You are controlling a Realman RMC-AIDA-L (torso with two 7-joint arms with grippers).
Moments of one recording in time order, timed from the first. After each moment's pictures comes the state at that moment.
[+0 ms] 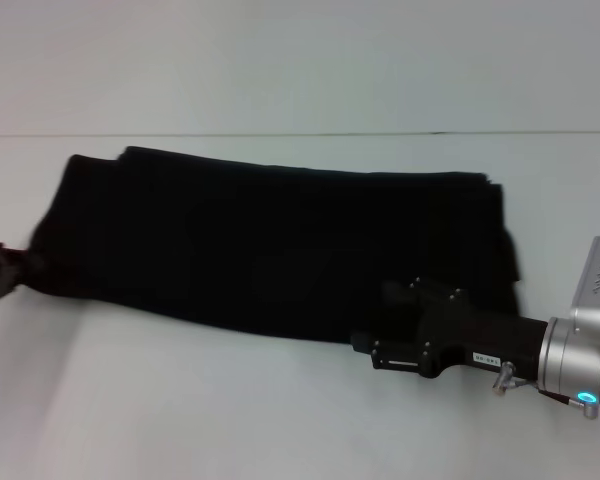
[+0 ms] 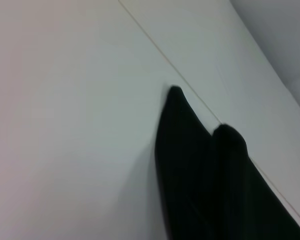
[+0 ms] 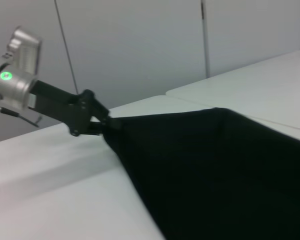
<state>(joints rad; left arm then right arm) -0.44 -1.97 0.56 0.54 2.01 1.06 -2.34 0.58 2.10 -0.94 -0.27 -1.66 -1.21 0.98</state>
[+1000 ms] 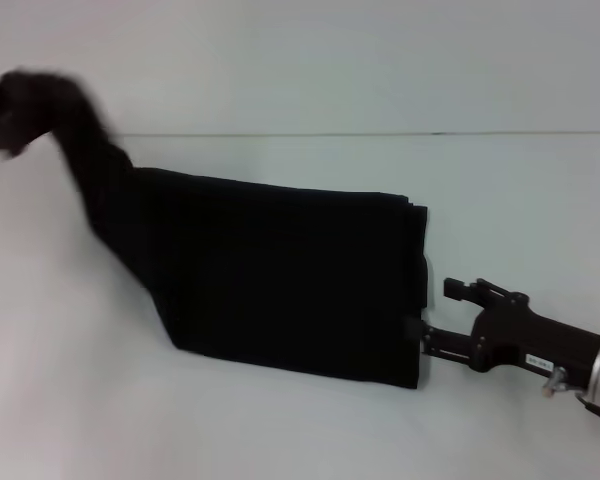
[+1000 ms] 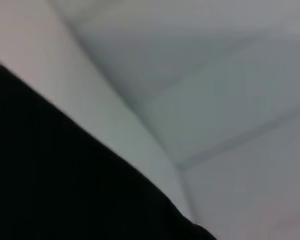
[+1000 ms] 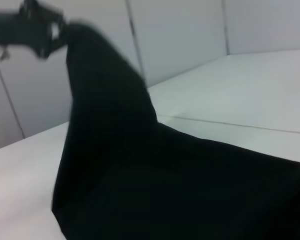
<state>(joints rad) -0.64 -1.92 0.40 0.60 1.95 1.35 -2.36 0.49 2.09 -0.81 -0.28 -1.66 -1.21 1.00</state>
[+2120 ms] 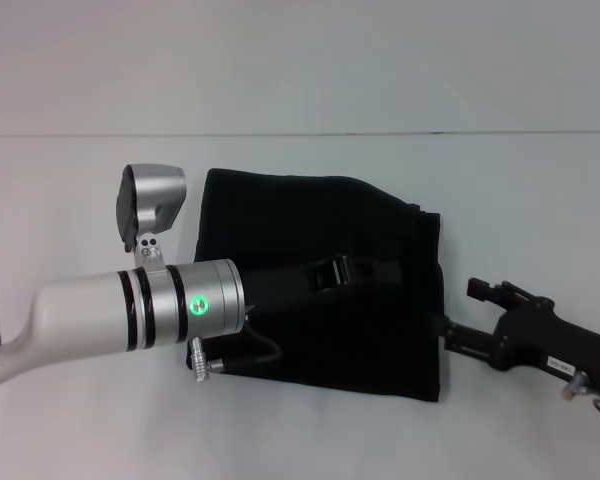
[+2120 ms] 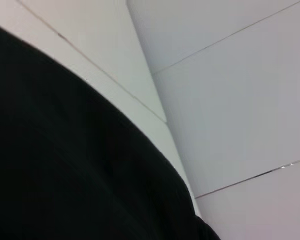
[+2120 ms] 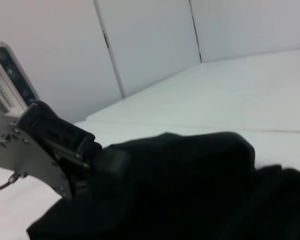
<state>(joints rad) -0.79 -2.17 0.71 0.23 1.86 1.23 -2.03 0.44 2.09 -0.74 -0.28 -1.66 -1.24 1.00</state>
